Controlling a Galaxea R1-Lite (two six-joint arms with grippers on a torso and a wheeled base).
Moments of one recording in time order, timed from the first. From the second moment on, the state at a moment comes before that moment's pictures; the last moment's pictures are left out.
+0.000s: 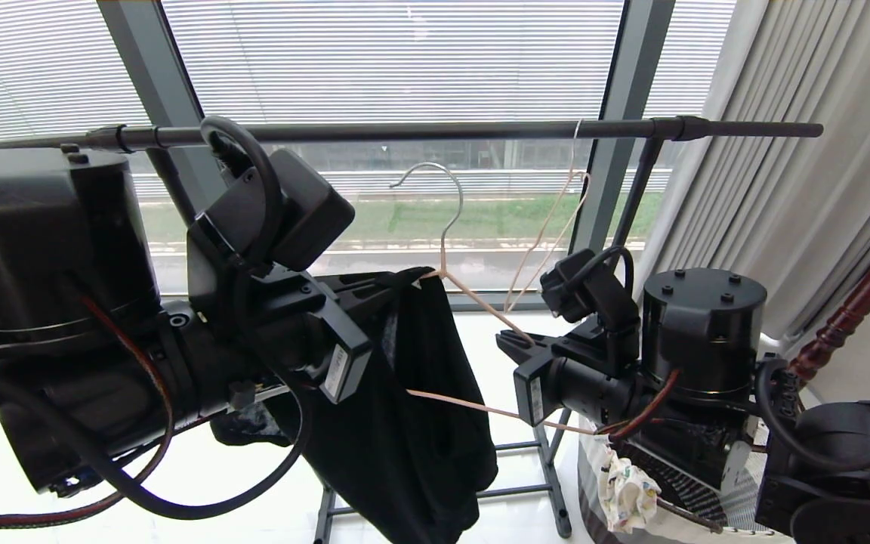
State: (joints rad) left arm -0.71 1.41 -0.82 -0.41 0.03 0.42; right arm 0.93 1.76 -0.82 -0.76 -0.17 0.04
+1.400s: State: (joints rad) left arm -0.64 1.28 -0.73 -0.41 -0.13 0.42; right arm 0.84 1.71 -0.72 -0.89 -0.06 -0.17
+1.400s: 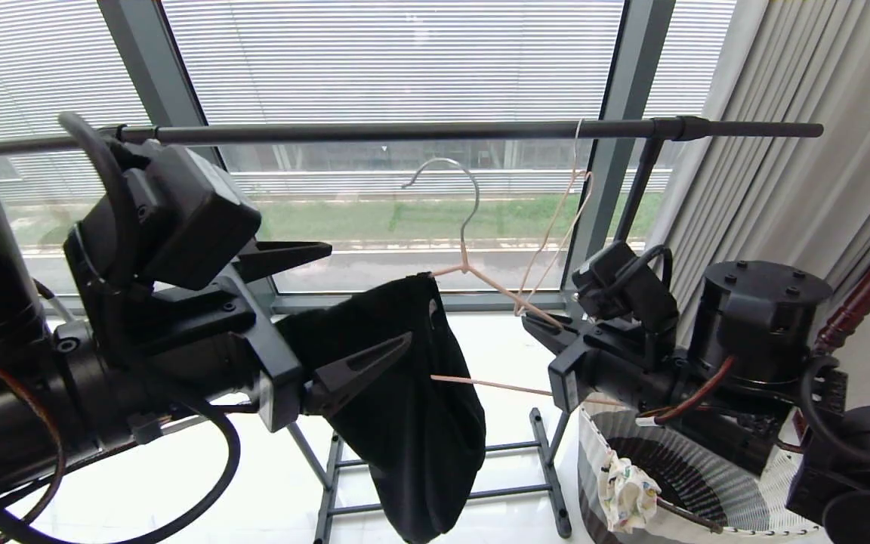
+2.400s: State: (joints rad) left arm -0.60 1.34 -0.57 -0.41 -0.31 0.50; right arm 0.92 1.55 -0.58 -0.89 0.07 -0.44
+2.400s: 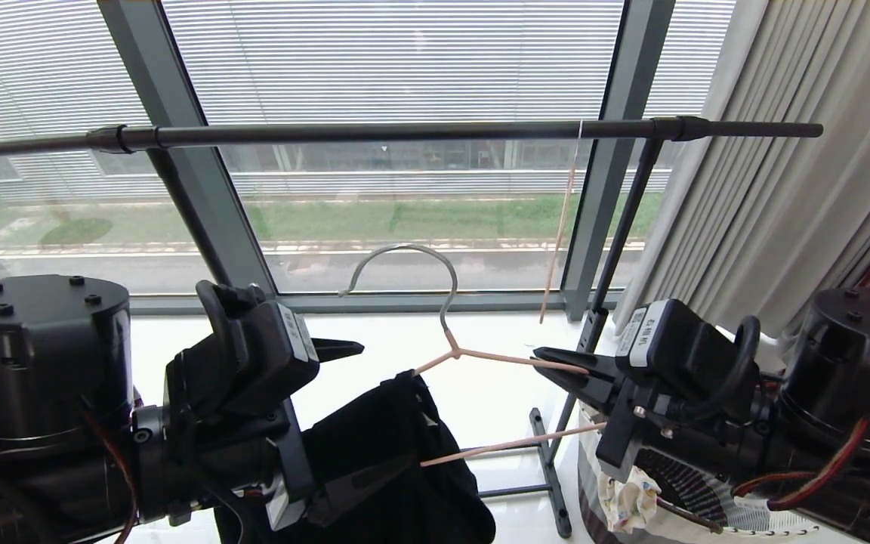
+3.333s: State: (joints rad) left arm -0.59 1.35 -0.58 -0.41 -0.39 0.49; right arm 0.95 1.52 -0.56 -0.89 0.06 -0.44
